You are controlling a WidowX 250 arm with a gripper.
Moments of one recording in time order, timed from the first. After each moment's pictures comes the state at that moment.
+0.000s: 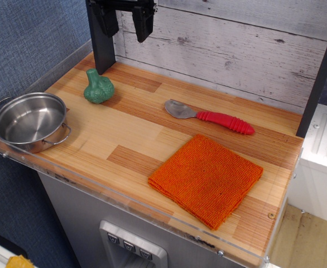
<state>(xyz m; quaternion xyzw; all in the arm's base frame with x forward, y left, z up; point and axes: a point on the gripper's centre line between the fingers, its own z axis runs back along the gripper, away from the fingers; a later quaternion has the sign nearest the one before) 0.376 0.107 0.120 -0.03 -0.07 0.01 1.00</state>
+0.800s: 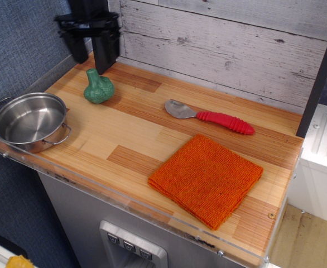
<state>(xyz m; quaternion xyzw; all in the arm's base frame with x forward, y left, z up) 0.363 0.151 0.073 -0.07 -0.02 0.07 0.99</state>
